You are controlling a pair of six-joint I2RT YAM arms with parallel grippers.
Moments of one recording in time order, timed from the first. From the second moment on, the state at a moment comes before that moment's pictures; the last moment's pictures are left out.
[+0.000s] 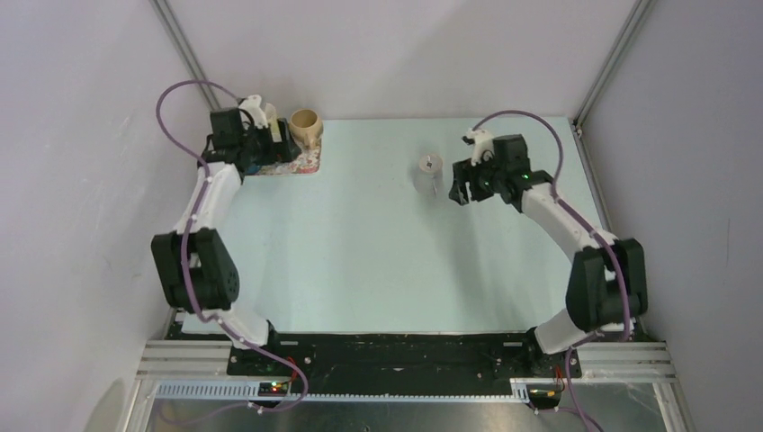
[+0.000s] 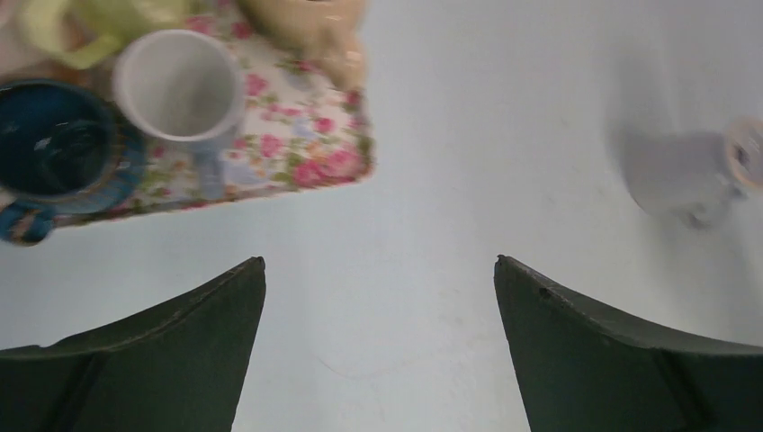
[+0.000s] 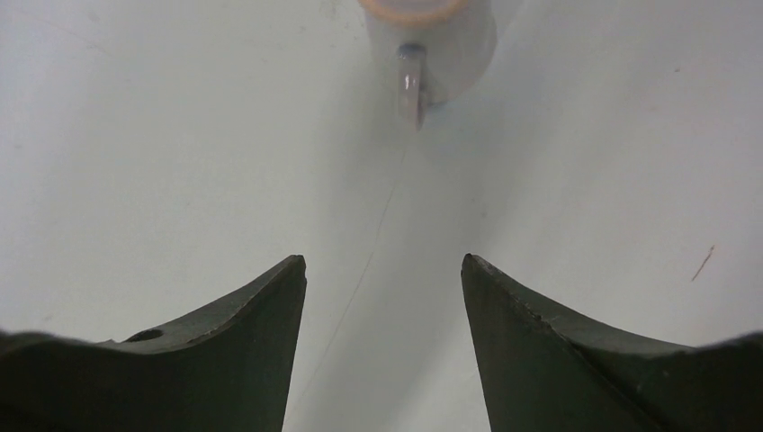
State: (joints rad) left arm 0.13 1.70 1.44 -0.35 0.35 -0.07; right arm 0.23 1.49 1.12 -0.32 -0.38 -0.04
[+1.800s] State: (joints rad) left arm -0.10 1.49 1.04 -0.35 0.52 0.19; right arm 0.40 2.14 1.91 -0.67 -0.18 -0.08
